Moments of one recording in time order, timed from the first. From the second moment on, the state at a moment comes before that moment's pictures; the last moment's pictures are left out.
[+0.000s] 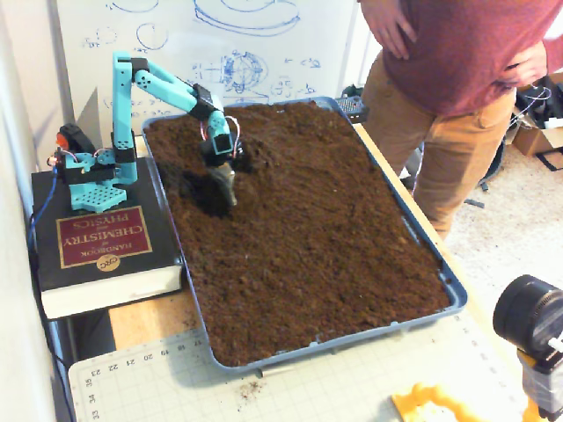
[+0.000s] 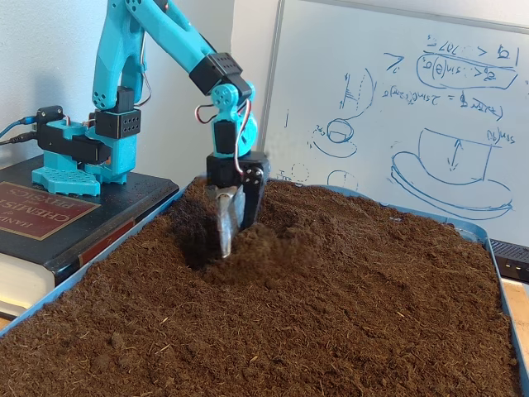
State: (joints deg) arm 4.1 84.4 121.1 35.5 -14.2
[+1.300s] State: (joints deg) arm 5.8 88.6 109.2 42.0 -10.4
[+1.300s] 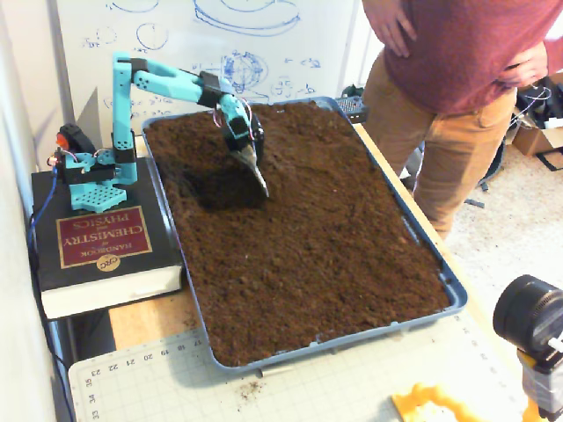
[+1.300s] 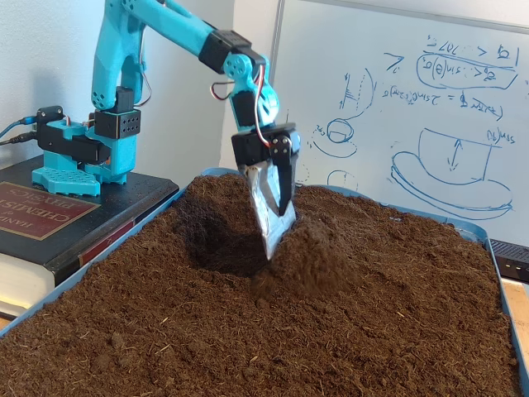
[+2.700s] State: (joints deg) arm 18.1 106.4 148.8 45.4 -25.5
